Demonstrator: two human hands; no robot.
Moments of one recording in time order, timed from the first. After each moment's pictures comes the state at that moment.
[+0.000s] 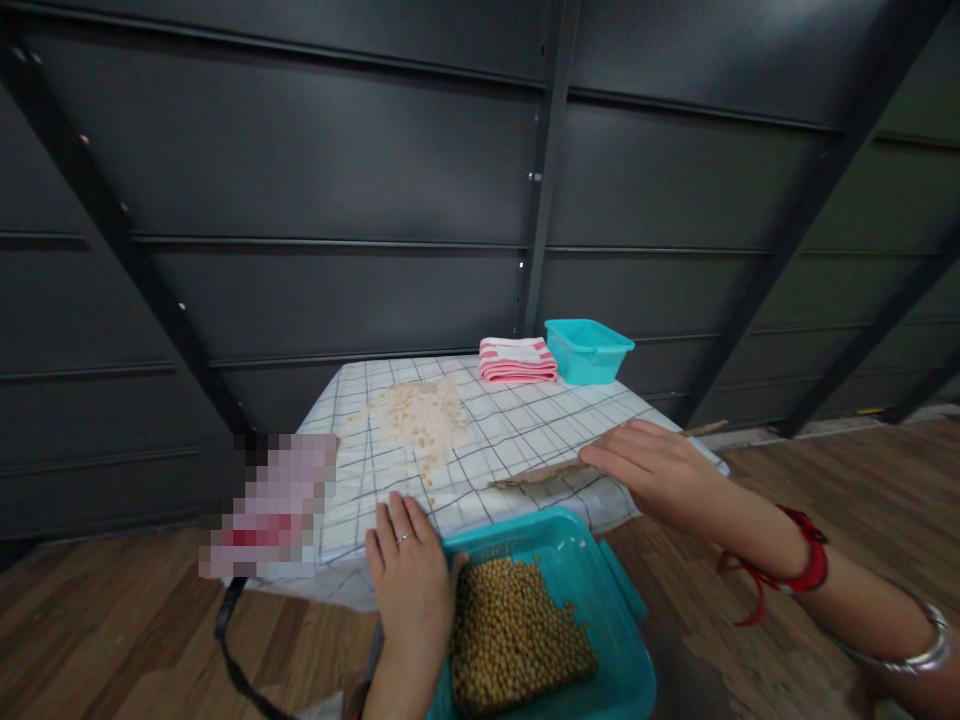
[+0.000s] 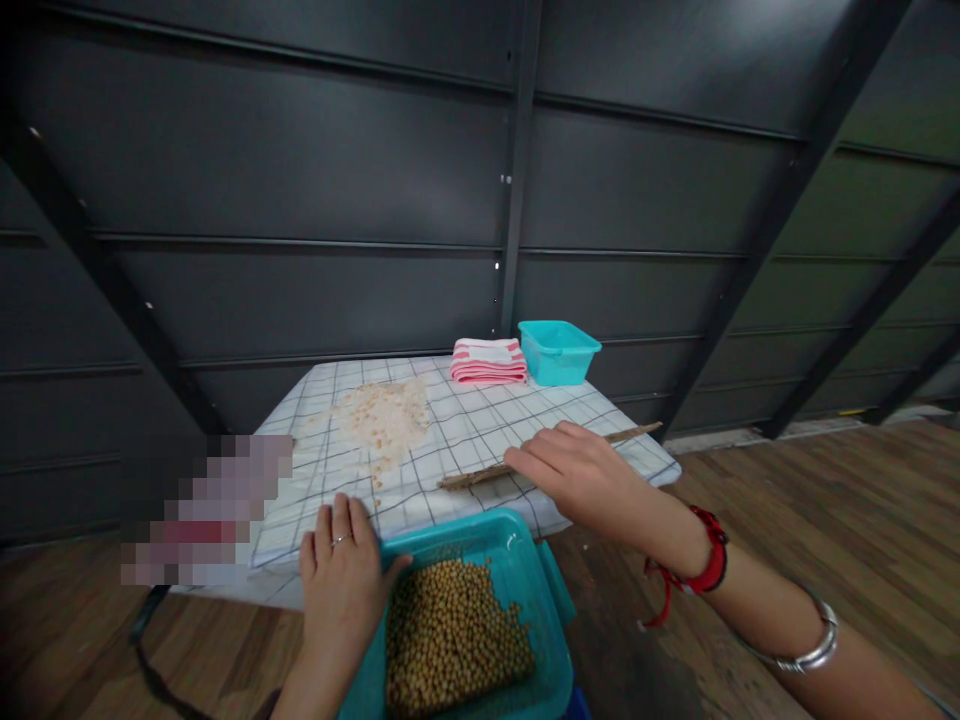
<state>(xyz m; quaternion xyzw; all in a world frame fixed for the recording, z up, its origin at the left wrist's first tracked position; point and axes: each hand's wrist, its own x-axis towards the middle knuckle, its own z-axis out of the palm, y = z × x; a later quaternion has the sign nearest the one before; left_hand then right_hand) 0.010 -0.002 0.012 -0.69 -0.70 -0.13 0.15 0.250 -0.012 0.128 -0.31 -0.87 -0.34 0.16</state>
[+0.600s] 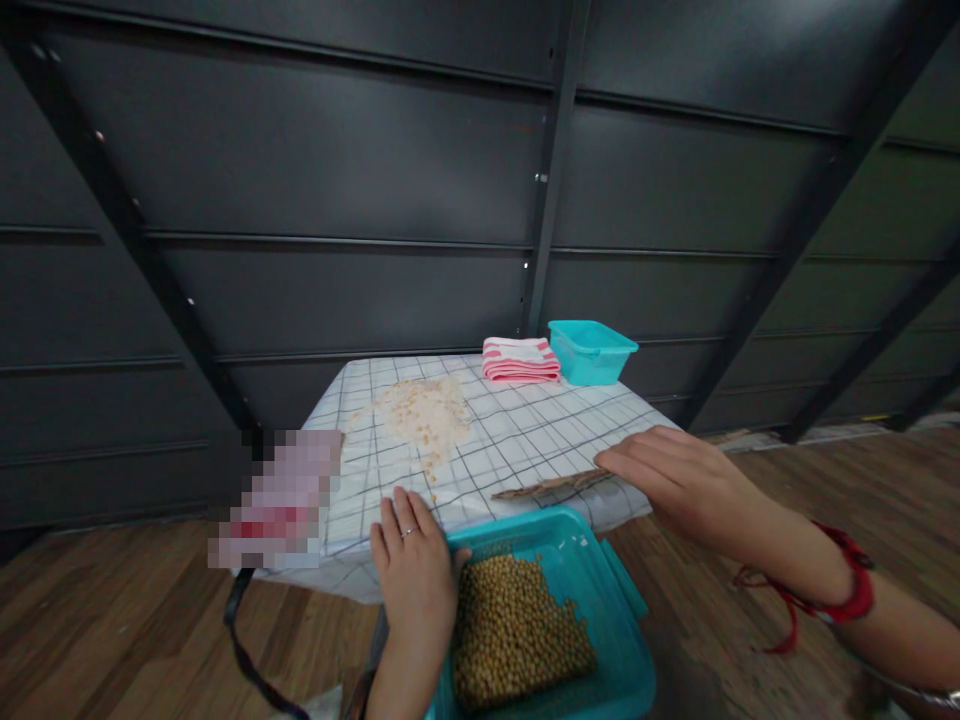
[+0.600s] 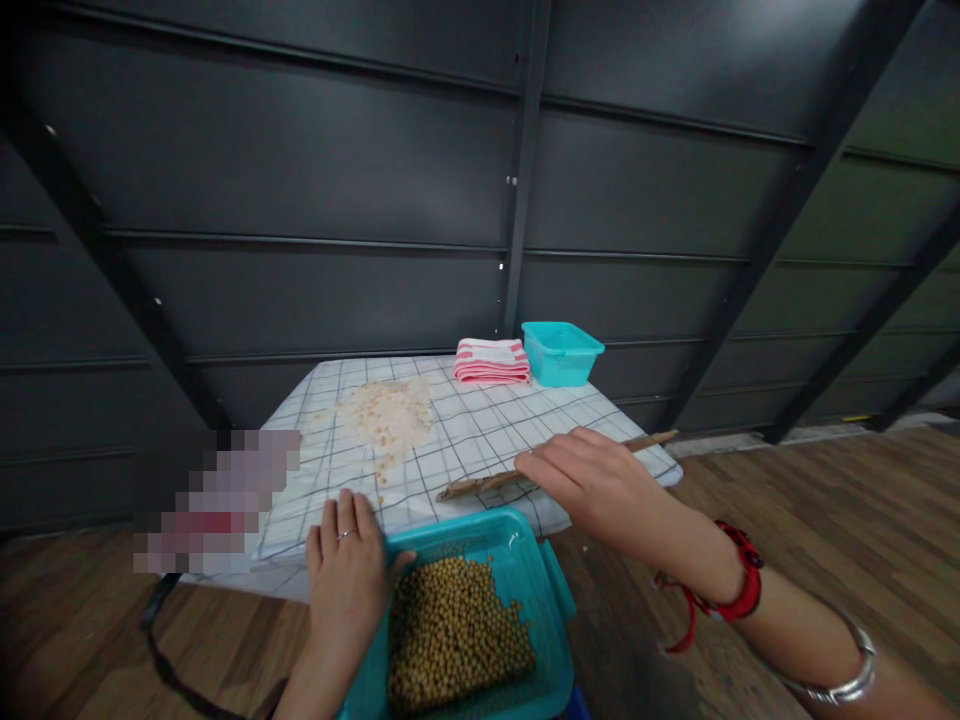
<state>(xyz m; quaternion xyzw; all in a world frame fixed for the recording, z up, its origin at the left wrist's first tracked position) 0.009 -0.003 0.010 -0.68 -0.70 -0.14 0.18 0.246 -0.031 0.142 -0.30 -0.87 -0.36 0.17</state>
